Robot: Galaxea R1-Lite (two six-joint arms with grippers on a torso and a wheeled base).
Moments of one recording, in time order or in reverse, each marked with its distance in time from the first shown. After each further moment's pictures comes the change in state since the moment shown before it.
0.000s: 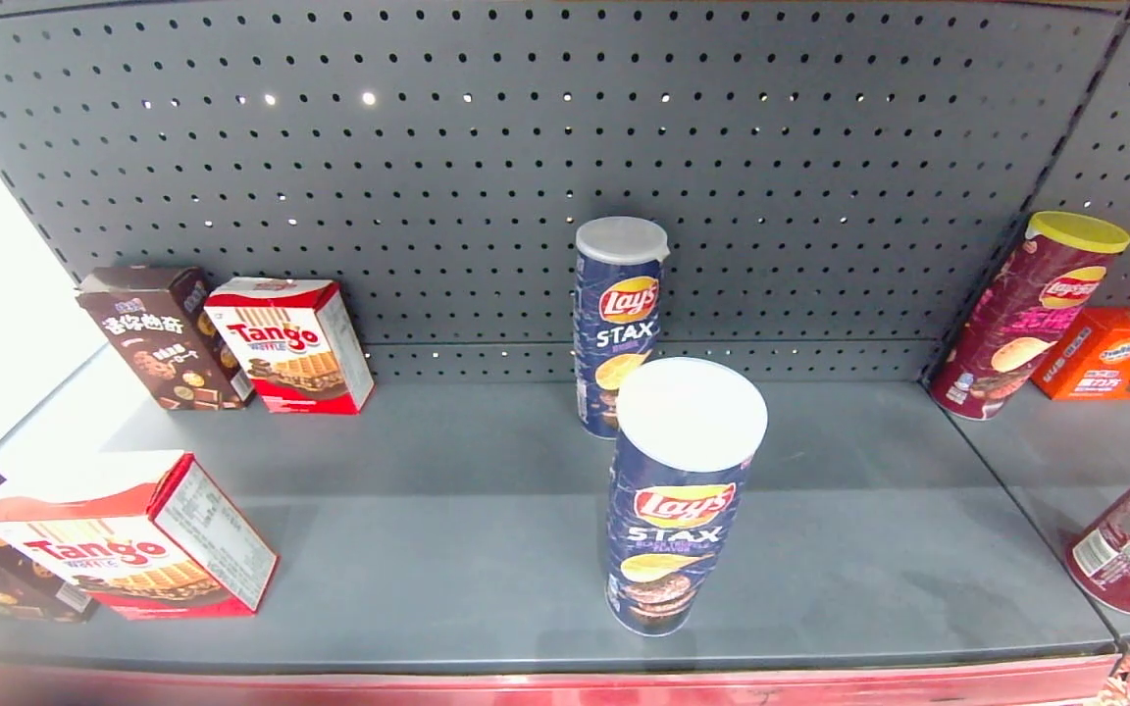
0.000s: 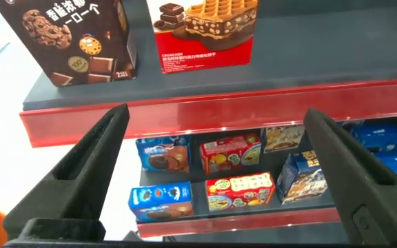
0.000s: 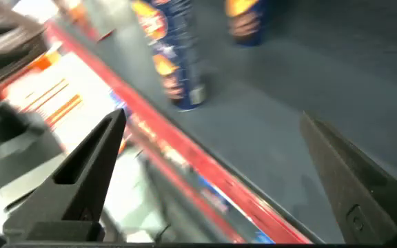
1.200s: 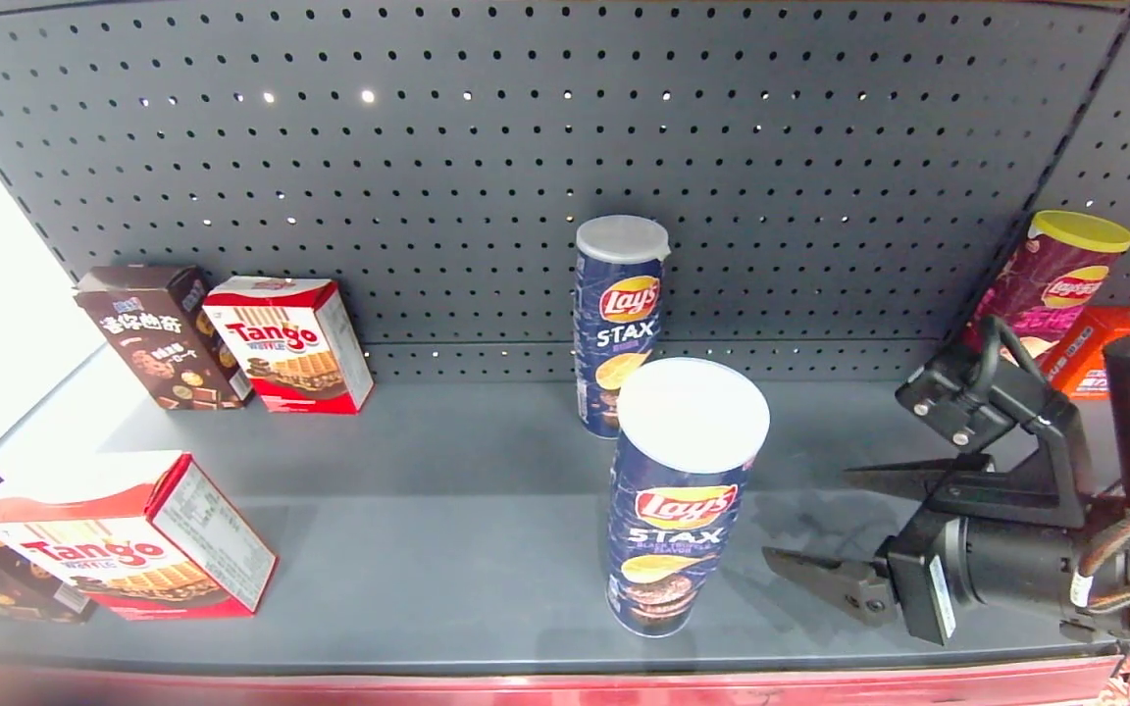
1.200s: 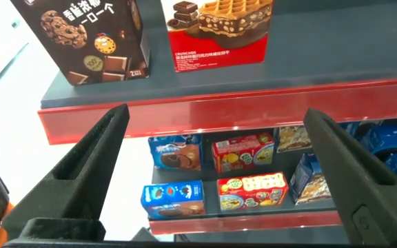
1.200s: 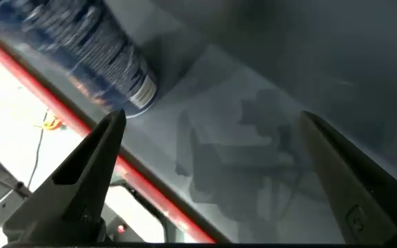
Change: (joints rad) left arm 0.000 0.000 0.001 0.001 0.043 0.028; right arm 0.074 0.558 -0.187 -0.082 -0.263 -0.010
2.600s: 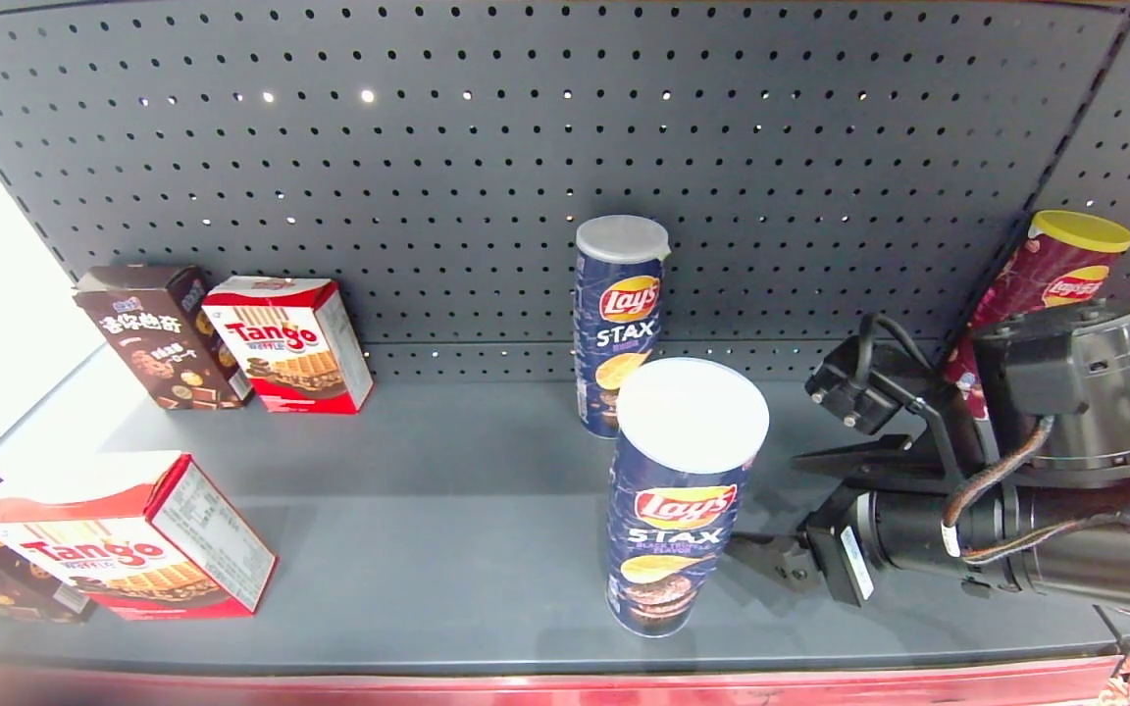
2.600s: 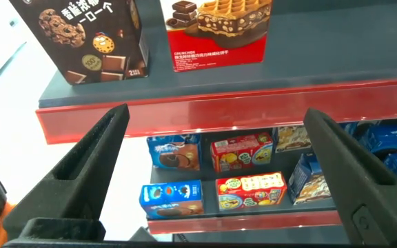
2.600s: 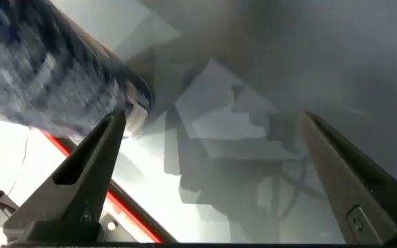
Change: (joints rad) left arm 0.000 0.001 0.000 0.000 -0.001 -0.006; right arm 0.009 0.140 -0.101 0.002 0.000 -0.039
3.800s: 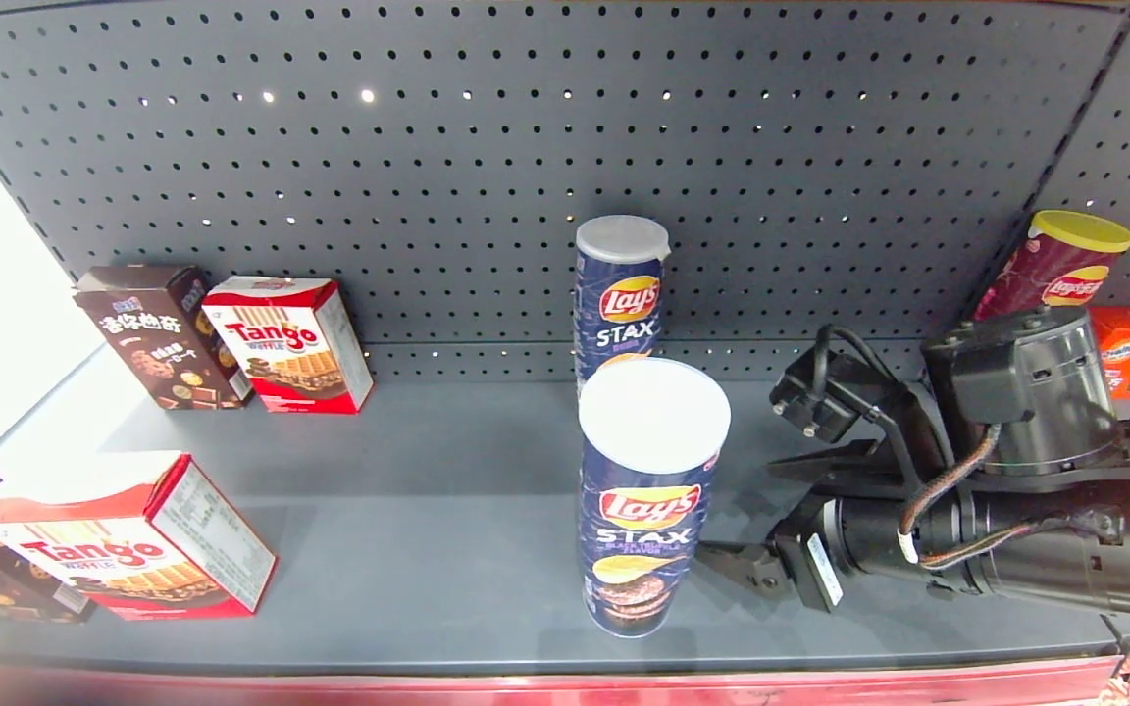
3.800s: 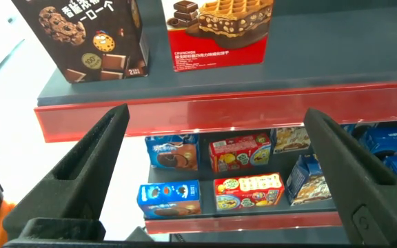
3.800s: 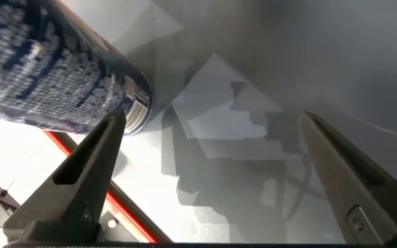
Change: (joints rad) left arm 0.000 0.000 0.000 -0.001 0.001 -0.015; right arm 0.034 0.044 -0.024 0.000 -0.015 -0.003
